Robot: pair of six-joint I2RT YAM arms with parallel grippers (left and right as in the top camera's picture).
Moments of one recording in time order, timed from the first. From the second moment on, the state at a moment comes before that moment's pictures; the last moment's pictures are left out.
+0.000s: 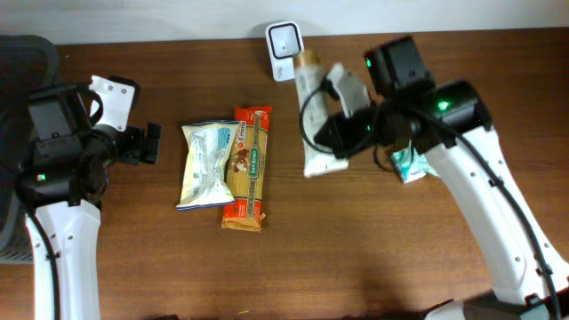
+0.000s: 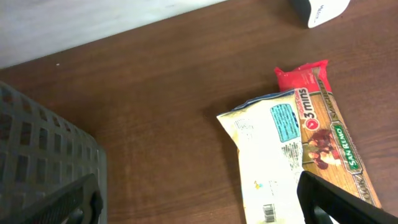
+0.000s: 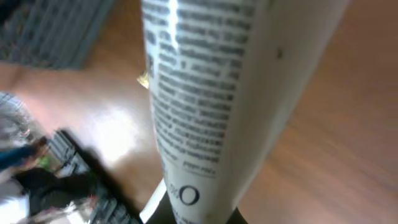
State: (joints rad) left arm 0.20 1.31 1.31 -0.75 0.20 0.40; right arm 0.39 1.64 1.88 -1.28 -0.43 0.02
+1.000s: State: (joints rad) left arm 0.20 1.31 1.31 -0.76 0.20 0.40; right arm 0.47 2.77 2.65 -0.66 0.86 -0.48
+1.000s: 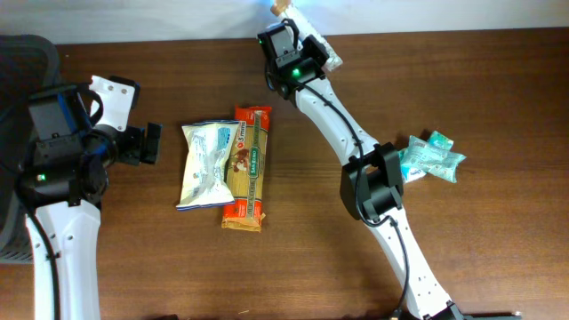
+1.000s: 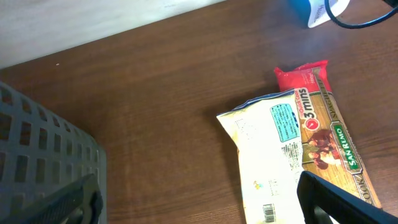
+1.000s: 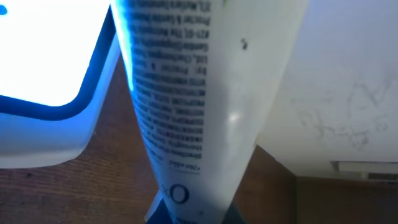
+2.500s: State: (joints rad) left arm 0.20 1.31 1.31 -0.76 0.20 0.40; right arm 0.16 2.19 1.90 -1.51 -0.11 0.05
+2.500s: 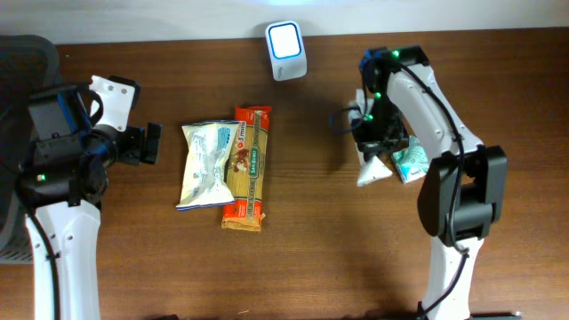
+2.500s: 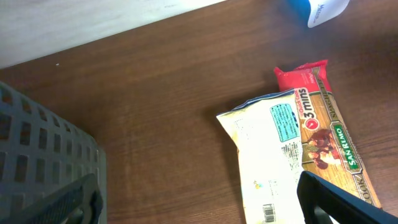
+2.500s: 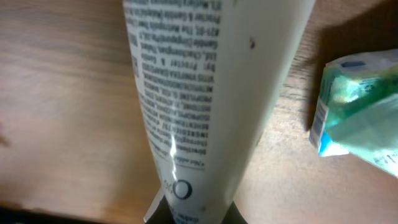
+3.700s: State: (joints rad) left arm 0.20 1.31 1.31 -0.76 0.20 0.40; right arm 0.30 2.18 2.14 -1.27 -0.44 0.08
